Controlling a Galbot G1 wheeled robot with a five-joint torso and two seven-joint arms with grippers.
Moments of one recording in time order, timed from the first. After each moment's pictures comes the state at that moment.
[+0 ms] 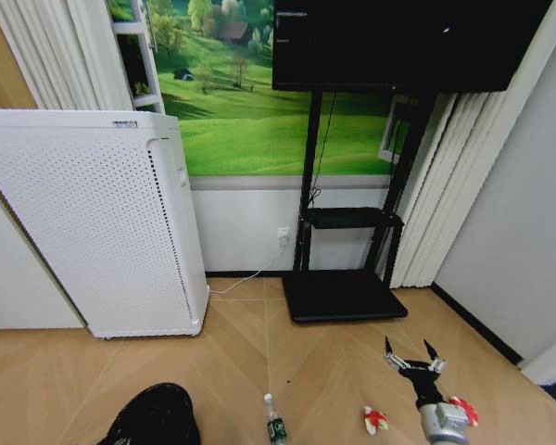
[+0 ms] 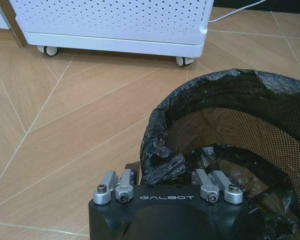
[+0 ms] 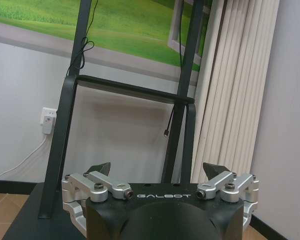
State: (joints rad) left arm 1.85 -1.17 -0.90 -1.86 -0.51 0.51 0.12; right arm -1.61 1.38 0.85 1.88 0.14 0.19 0.02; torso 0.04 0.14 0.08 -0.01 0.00
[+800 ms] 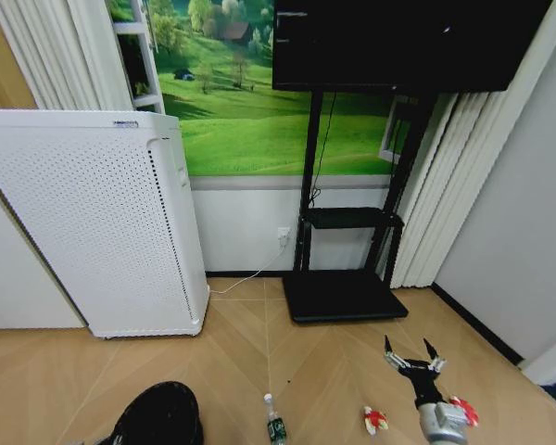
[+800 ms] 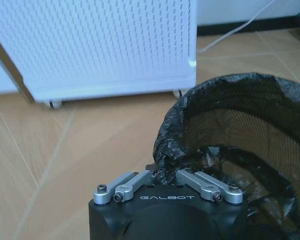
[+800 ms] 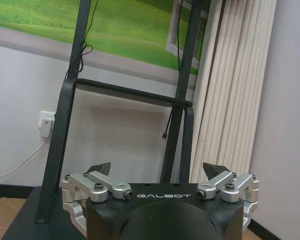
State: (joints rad) left arm 1.83 -1.19 -0.89 -1.90 -0.32 0.37 0.13; right arm -1.61 1.38 0.85 1.88 0.13 0.21 0.03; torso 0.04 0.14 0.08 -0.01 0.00
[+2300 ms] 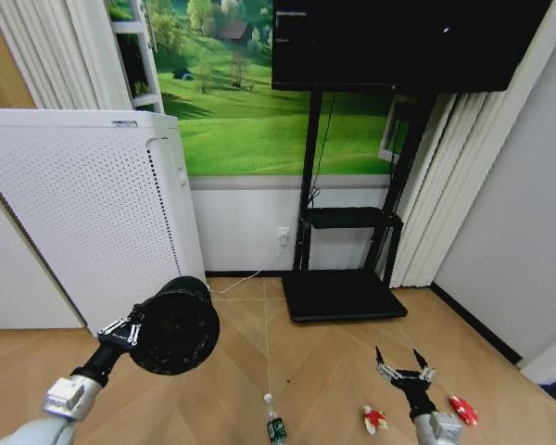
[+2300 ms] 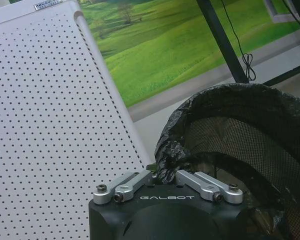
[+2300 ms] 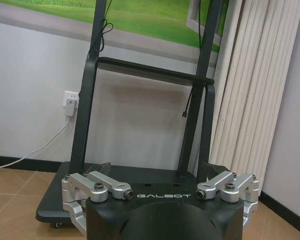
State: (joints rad) left arm 1.63 -1.19 -0.99 -2.13 -0.16 -0.09 0.31; right arm -1.66 1.39 0.81 1.88 0.13 0.17 -0.01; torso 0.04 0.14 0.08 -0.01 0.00
